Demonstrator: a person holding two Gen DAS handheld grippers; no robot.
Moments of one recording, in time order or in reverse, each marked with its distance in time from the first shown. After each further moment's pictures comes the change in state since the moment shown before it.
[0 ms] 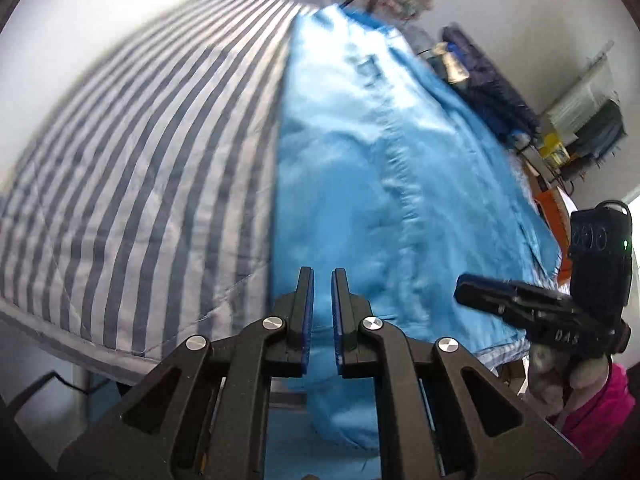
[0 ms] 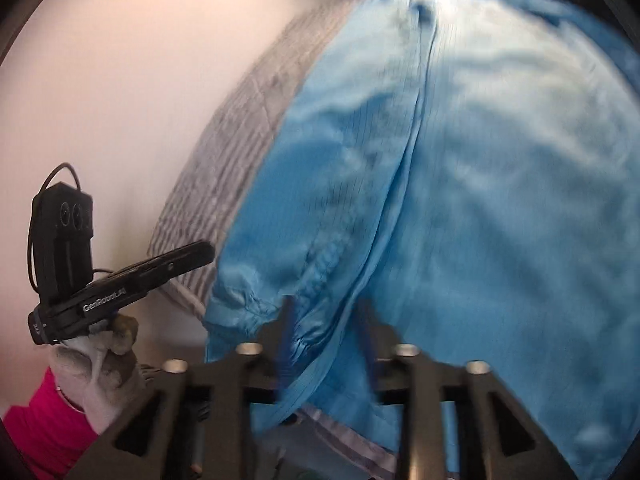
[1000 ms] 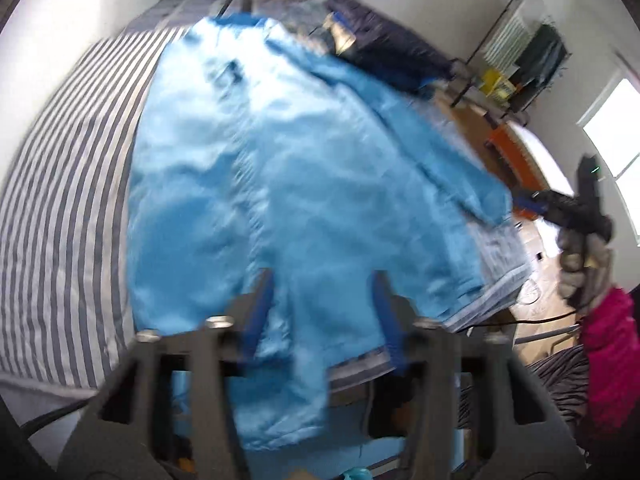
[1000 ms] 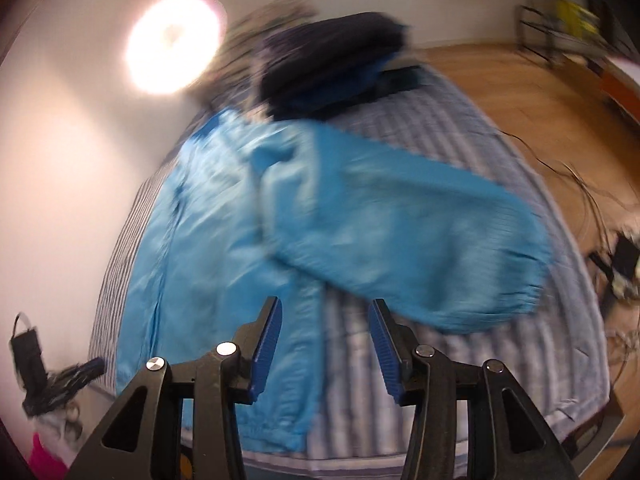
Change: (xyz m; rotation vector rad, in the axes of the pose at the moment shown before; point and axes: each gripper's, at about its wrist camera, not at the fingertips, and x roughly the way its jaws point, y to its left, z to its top) left arm -0.004 -0.125 0.016 0.262 0.054 -0.125; right arm -0.239 -0.234 -0.042 0.445 -0.318 -0.332
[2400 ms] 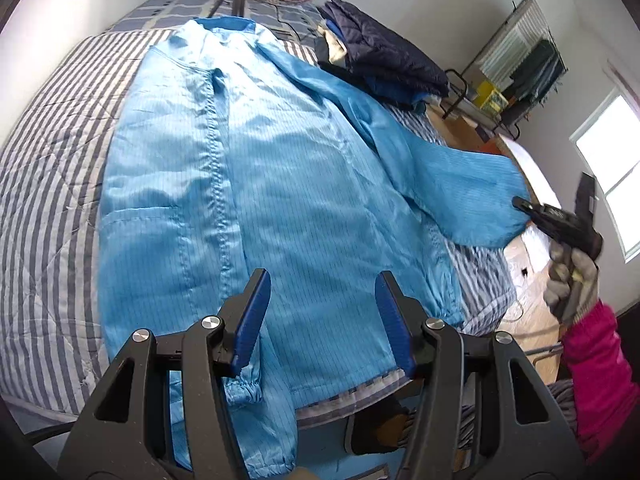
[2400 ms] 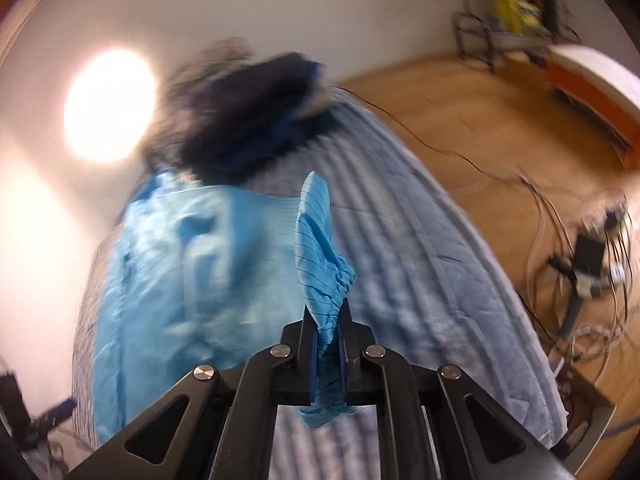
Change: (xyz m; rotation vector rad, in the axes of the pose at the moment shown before) left arm 0.020 0.000 0.032 -0.059 0.003 -0.044; right arm -0.017 -0.009 0.033 -0.010 -0.119 -0.073
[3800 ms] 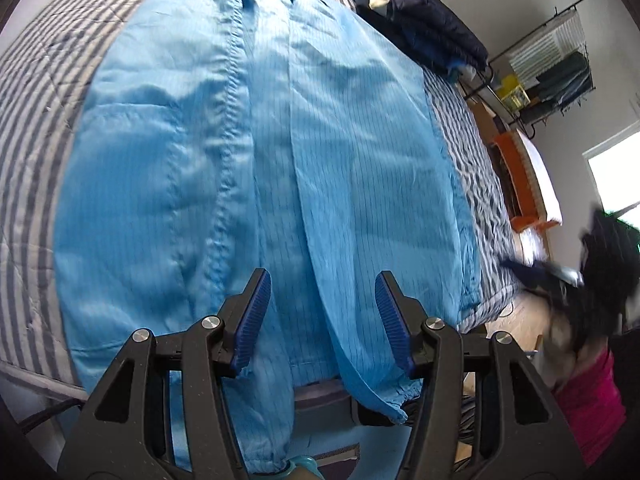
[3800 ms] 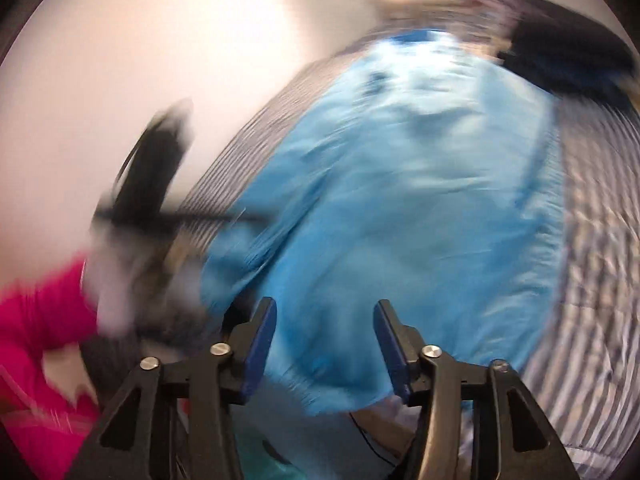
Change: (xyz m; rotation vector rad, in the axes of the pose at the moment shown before) left arm 0.055 0.016 -0.037 -0.138 0.169 -0.008; right arm 0.041 0.133 -0.102 -0.367 0.365 0.459
